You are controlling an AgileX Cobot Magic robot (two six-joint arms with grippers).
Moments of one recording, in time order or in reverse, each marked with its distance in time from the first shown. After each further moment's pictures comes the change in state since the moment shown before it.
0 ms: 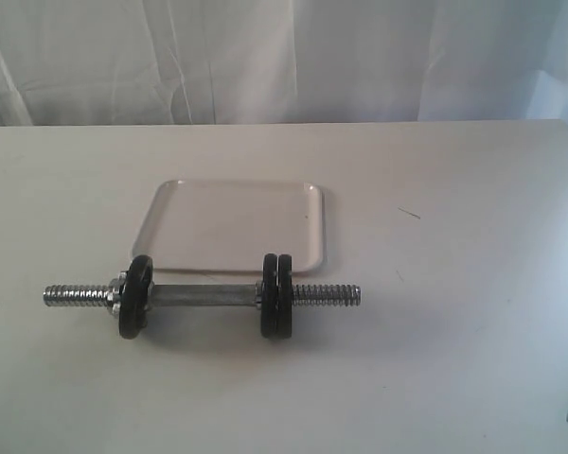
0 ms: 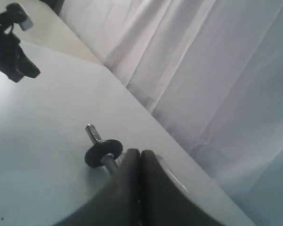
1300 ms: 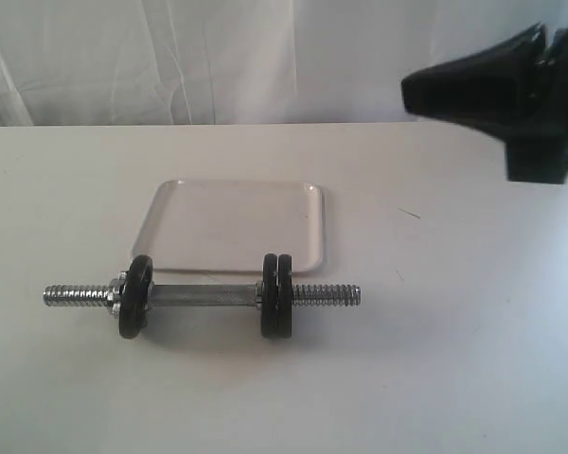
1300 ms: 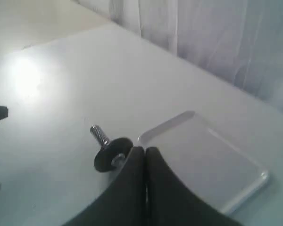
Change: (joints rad) left arm 0.000 0.000 0.000 0.003 0.001 0.000; right arm -0.244 0.955 -0.537 0.202 0.197 0.000
